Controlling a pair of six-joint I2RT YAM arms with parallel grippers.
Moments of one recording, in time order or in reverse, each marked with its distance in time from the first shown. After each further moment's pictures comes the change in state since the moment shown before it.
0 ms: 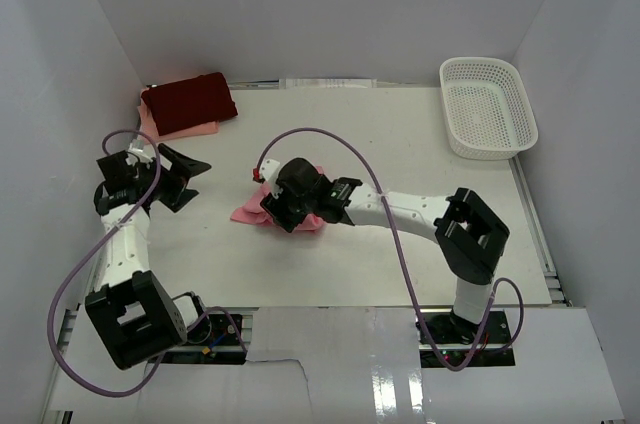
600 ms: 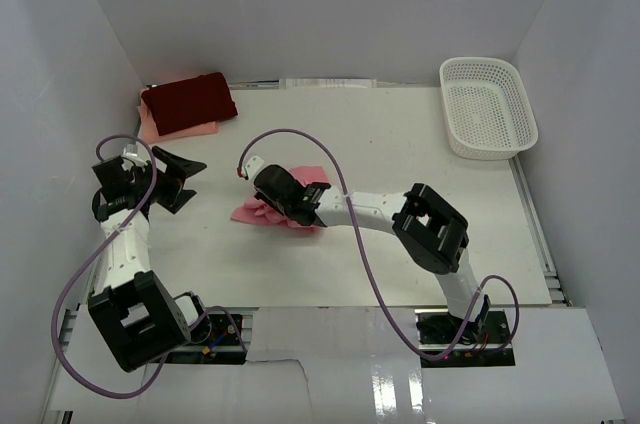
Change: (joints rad) left arm 0.085 -0.009 -0.046 0.081 0.045 -0.057; right arm 0.064 0.230 0.147 0.090 0.486 -0.080
